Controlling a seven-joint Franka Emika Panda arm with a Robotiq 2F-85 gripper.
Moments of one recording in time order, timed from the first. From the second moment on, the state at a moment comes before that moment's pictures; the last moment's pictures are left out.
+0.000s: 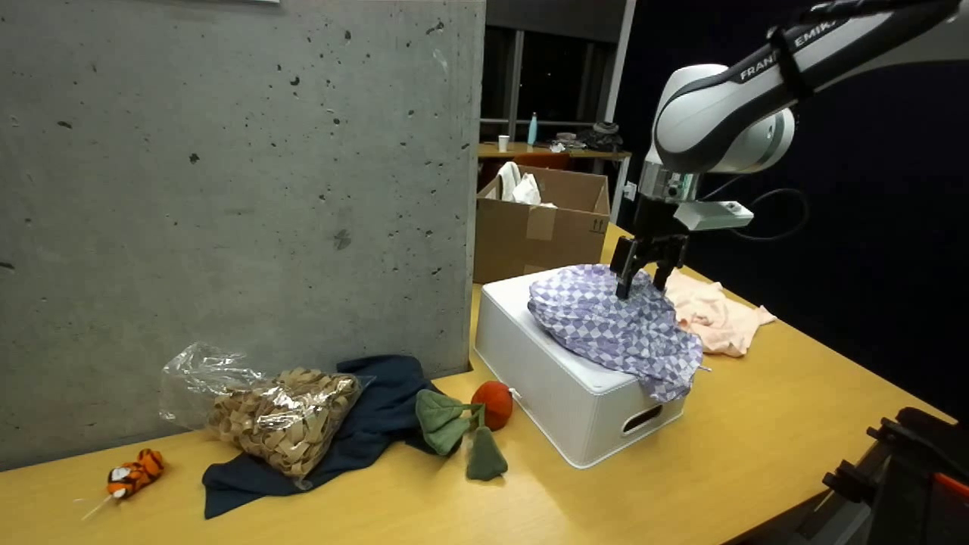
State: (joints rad) arm -0.07 0.82 -0.06 -1.45 0.12 2.22 -0.04
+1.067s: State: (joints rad) arm -0.05 1.05 -0.06 -1.20 0.04 2.23 0.01
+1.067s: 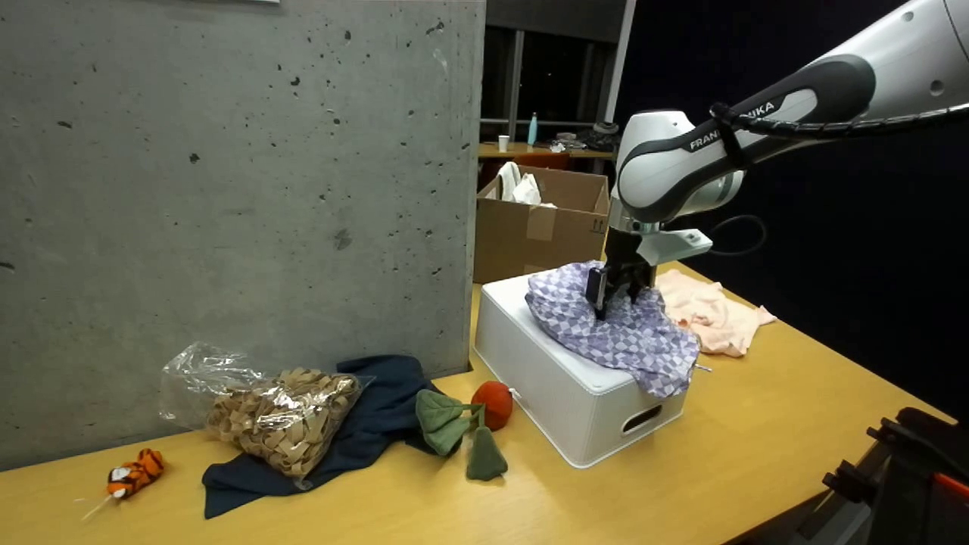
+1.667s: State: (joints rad) arm -0.07 1.03 -0.06 -1.20 0.04 2.24 0.01
